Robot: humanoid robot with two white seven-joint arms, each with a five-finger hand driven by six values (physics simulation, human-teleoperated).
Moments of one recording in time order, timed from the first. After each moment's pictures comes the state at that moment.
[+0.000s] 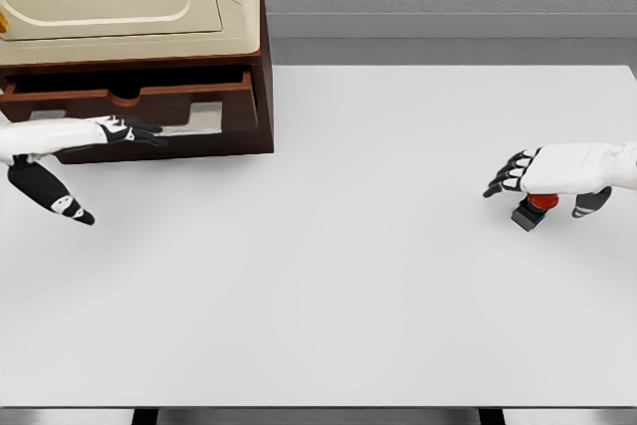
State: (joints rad) left arm -0.74 1.25 -0.85 -1.74 0.35 -0.24 -0.61; right arm -0.83 -1.06 0.96 -1.45 0.40 -0.61 0.61
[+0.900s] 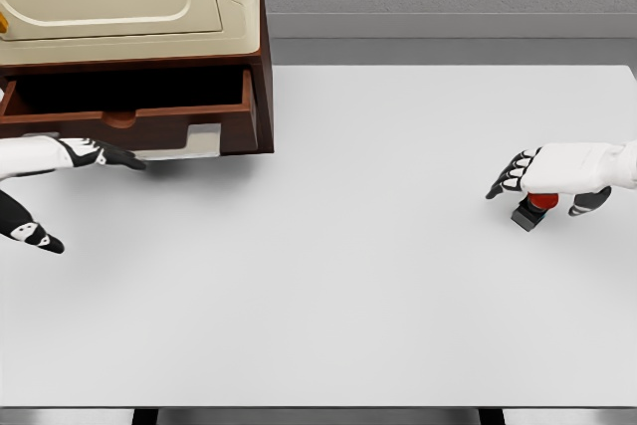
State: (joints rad) left arm -0.73 1.40 -0.90 -1.76 0.49 -0.48 -0.61; right arm -0.82 -1.06 0.95 -1.45 0.41 -0.61 0.61
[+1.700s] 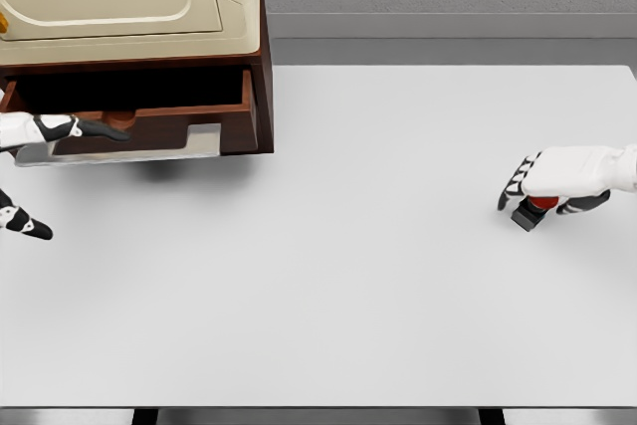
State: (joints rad) left arm -0.75 1.44 -0.89 -1.76 0.64 -0.59 -0.61; right arm -0.81 -1.06 0.95 -1.45 0.41 -0.61 0.61
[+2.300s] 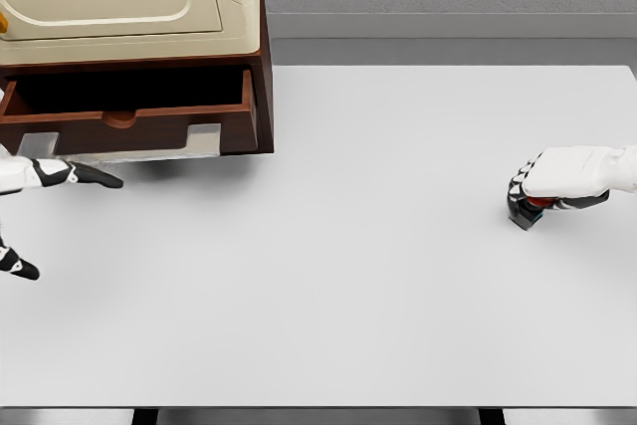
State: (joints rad) left arm -0.71 1.50 -0.97 -1.76 0.61 -0.61 -0.61; right arm -0.81 -1.06 0.95 -1.45 0.41 -0.61 0.61
